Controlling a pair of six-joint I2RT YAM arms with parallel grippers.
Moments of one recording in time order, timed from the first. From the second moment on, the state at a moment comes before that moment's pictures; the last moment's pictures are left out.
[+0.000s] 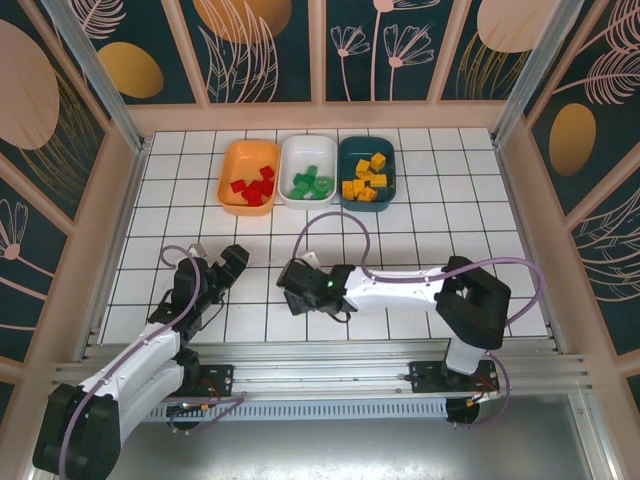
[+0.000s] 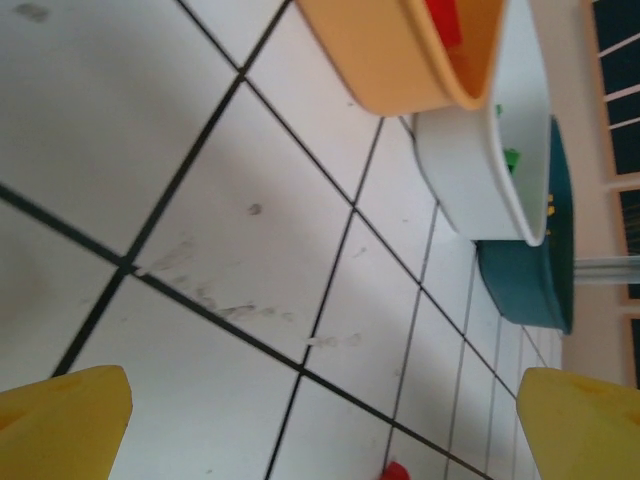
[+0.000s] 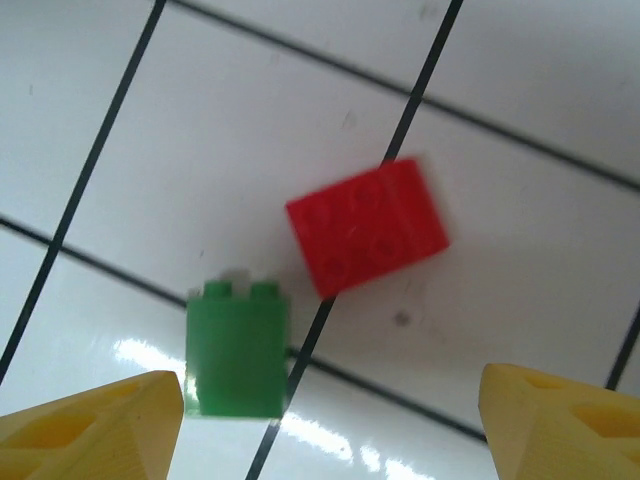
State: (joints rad) left arm -0.30 0.82 0.17 0.11 0.08 -1.14; right arm 1.22 1.71 1.07 -0.51 0.28 0.71
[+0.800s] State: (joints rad) left arm -0.30 0.88 0.17 0.11 0.07 -1.15; right arm 1.26 1.89 1.14 -0.48 0.27 0.75
